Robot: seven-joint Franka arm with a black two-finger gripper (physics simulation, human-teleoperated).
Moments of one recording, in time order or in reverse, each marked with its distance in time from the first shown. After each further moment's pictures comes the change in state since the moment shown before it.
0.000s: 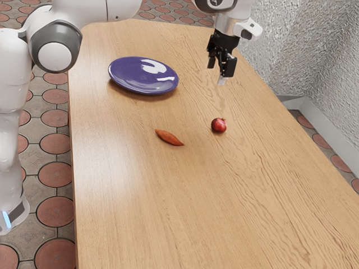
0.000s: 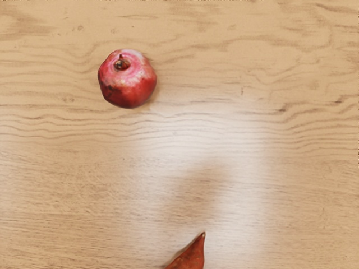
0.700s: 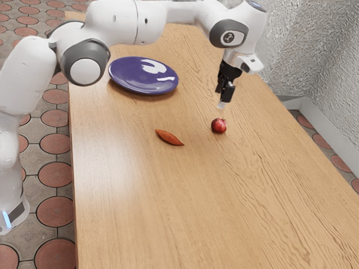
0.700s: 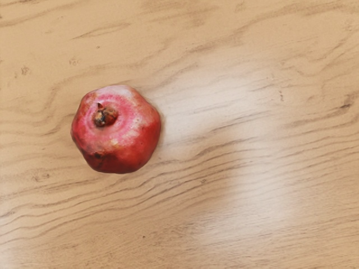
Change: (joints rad) arm 0.057 0.216 -0.018 0.051 0.004 0.096 0.308
